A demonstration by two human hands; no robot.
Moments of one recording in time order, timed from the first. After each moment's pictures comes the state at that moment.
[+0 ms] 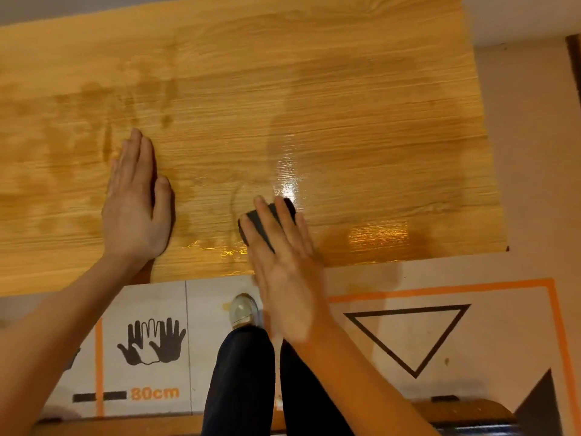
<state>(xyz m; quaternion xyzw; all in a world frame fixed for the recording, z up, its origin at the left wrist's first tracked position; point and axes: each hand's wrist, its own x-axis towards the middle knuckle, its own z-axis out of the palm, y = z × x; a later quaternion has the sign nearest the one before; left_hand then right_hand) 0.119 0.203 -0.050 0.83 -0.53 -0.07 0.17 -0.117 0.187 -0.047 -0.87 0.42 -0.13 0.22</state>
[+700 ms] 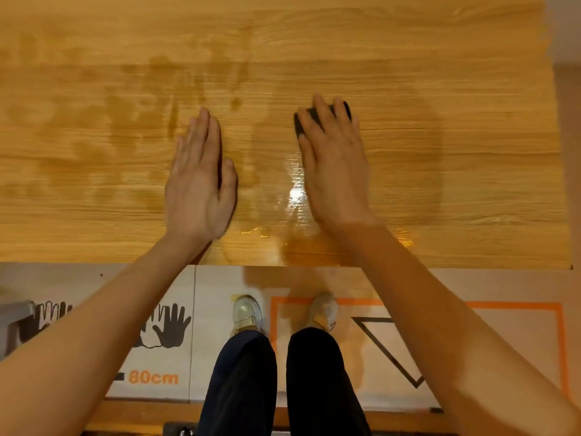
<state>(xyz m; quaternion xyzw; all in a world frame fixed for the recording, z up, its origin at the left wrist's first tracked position) 0.118 0.204 -0.049 0.82 -0.54 -0.06 0.18 -0.038 0.090 -0.029 -0.85 0.47 -0.12 0.20</state>
